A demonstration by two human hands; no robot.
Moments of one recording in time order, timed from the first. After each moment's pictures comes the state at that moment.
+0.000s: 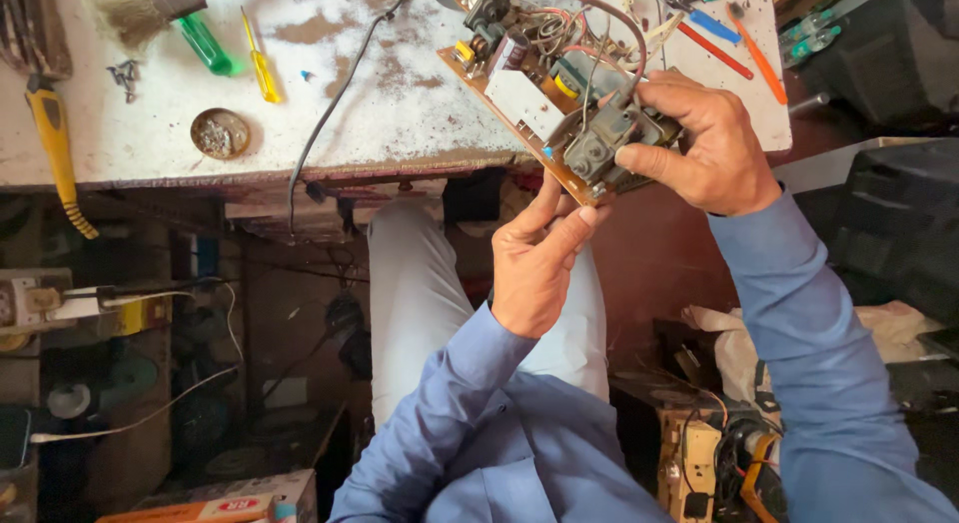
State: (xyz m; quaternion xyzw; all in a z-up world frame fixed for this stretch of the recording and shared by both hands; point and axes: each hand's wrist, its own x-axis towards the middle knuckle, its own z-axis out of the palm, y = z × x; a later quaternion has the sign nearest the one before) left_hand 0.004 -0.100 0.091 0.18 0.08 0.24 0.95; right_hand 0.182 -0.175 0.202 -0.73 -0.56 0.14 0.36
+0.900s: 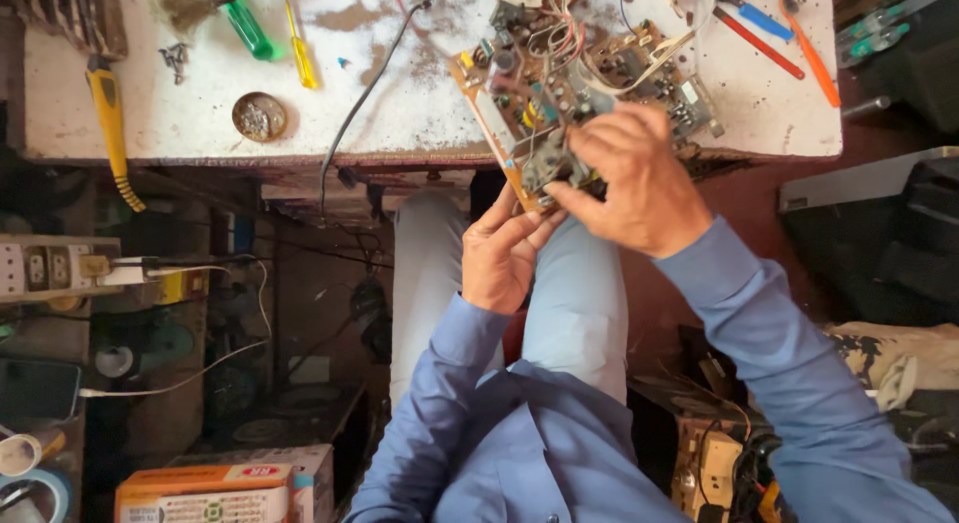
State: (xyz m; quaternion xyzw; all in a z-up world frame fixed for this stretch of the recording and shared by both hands) left_hand -0.016 -0.062 0.026 0.10 0.10 0.26 0.96; right_hand 0.138 -0.139 0.151 -0.75 -0.63 0.00 0.18
